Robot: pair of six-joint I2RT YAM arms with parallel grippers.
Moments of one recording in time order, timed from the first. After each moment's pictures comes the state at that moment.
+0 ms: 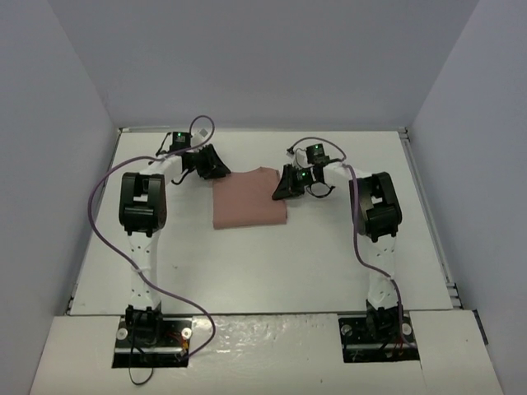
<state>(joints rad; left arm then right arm) -0.08 2.36 1.80 -0.28 0.73 -0.53 0.28 2.27 1.56 -0.28 -0.81 0.34</state>
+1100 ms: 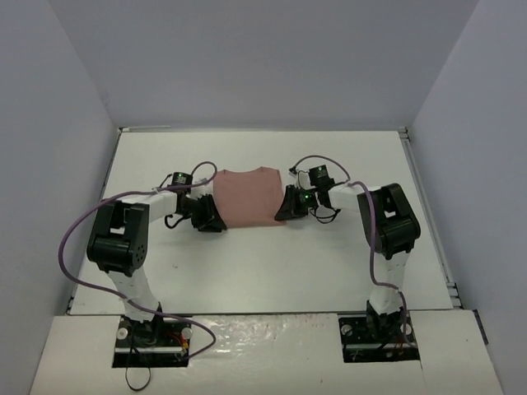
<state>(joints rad) -0.16 1.82 1.02 -0.38 0.61 -0.49 0.33 2.01 1.11 -0.07 -0.73 0.36</state>
